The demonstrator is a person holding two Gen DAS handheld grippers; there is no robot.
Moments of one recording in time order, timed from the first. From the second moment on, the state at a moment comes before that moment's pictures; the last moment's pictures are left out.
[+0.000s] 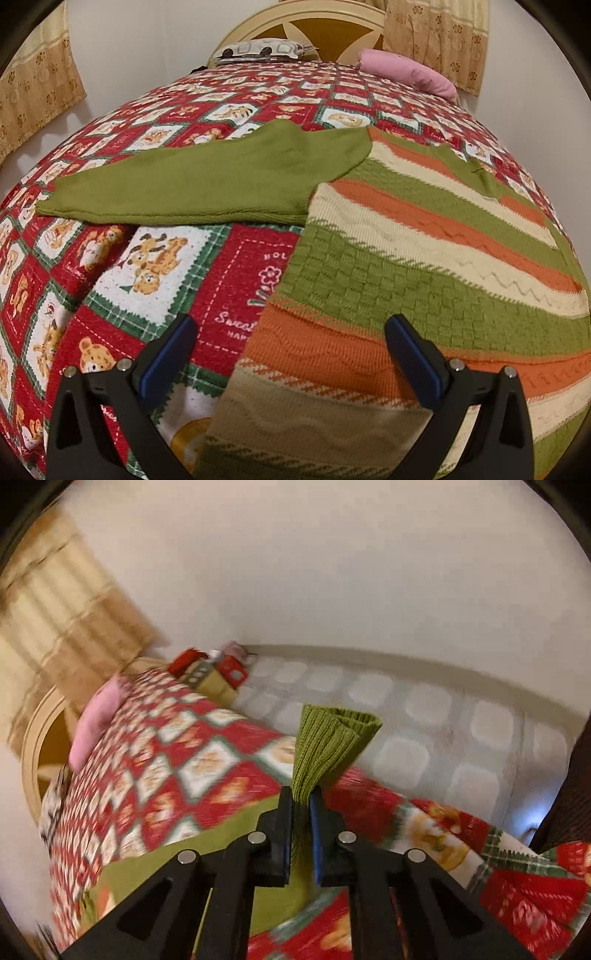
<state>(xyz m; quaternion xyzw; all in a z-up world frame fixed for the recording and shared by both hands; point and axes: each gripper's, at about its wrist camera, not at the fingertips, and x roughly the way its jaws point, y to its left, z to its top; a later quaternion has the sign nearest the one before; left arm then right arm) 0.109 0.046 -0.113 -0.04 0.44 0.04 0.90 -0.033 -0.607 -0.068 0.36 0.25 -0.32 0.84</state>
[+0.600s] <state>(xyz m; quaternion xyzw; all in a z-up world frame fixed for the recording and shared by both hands) 0.107 0.053 -0.113 -0.06 0.43 0.02 0.90 0.111 -0.281 -0.005 0.16 0.33 -0.09 0.93</state>
